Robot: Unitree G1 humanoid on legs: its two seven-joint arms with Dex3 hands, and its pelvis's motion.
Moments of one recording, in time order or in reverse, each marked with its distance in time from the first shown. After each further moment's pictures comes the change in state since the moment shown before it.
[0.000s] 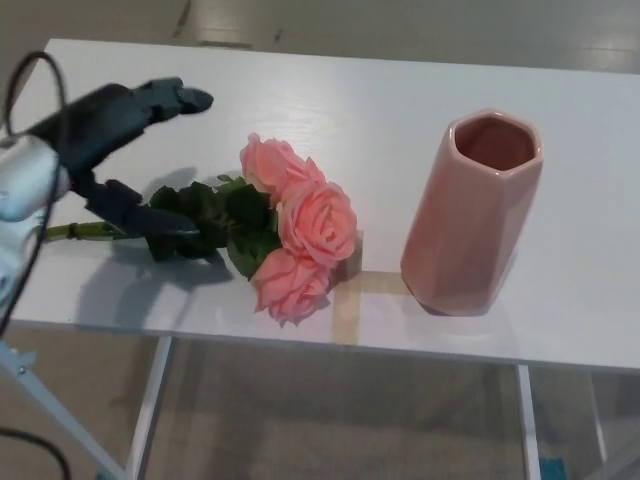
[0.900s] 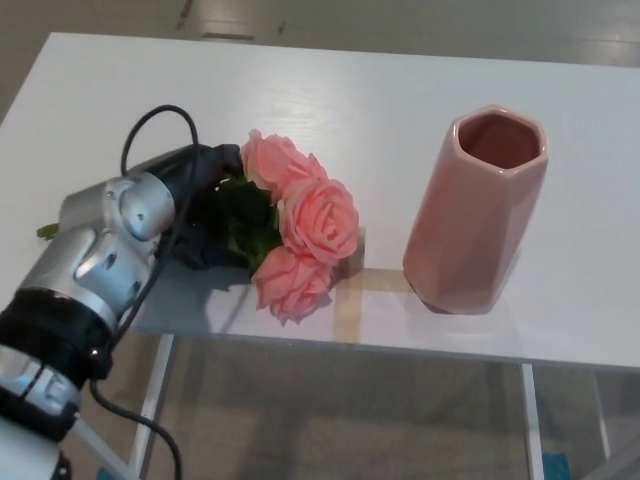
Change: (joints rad) left_arm -0.119 -0.273 -0.097 0.376 0.203 0.021 0.085; right_arm -0.012 0.001 -0.009 0.000 0.002 -0.002 0.000
